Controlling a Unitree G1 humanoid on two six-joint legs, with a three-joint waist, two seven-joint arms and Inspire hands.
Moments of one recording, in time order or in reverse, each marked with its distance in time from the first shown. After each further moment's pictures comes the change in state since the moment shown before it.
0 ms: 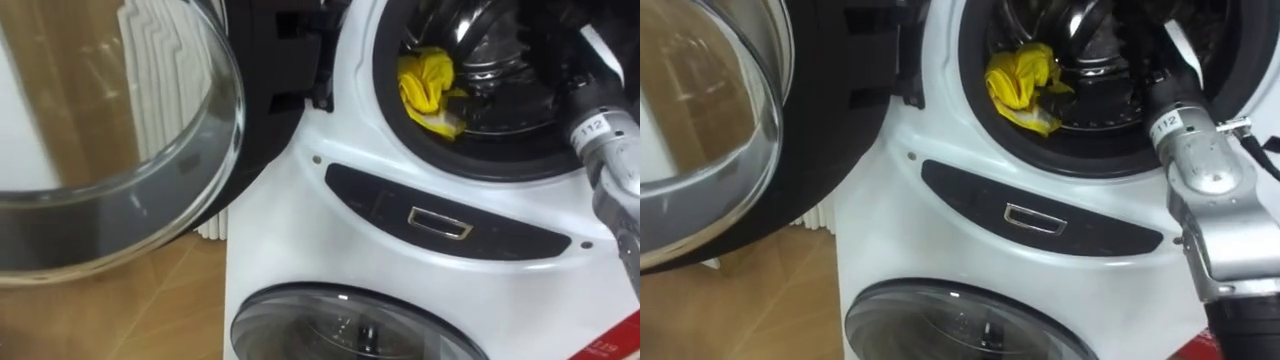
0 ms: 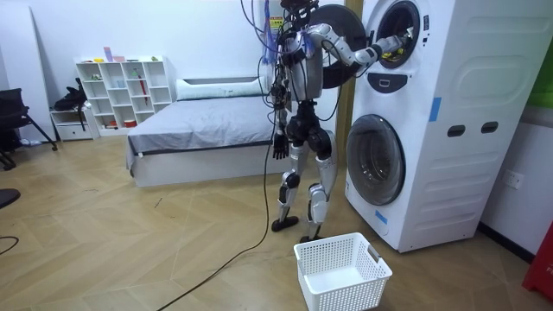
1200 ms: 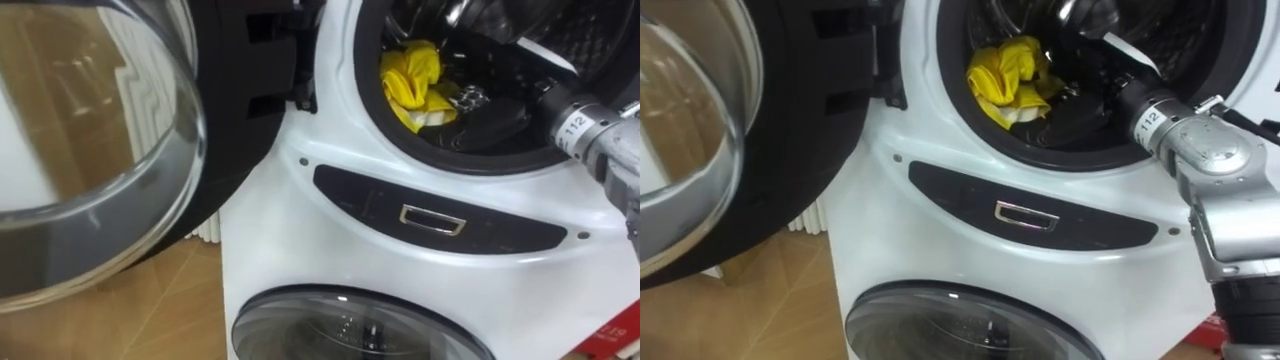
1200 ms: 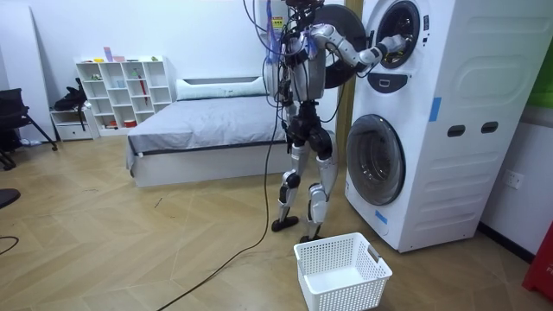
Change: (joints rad) left arm -0.167 0.055 -0.006 0.006 -0.159 0.038 -0.147; right arm -0.066 -0.028 0.025 -0.017 -0.059 0.045 0.379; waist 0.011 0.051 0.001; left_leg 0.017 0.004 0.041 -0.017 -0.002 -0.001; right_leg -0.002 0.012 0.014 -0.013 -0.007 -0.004
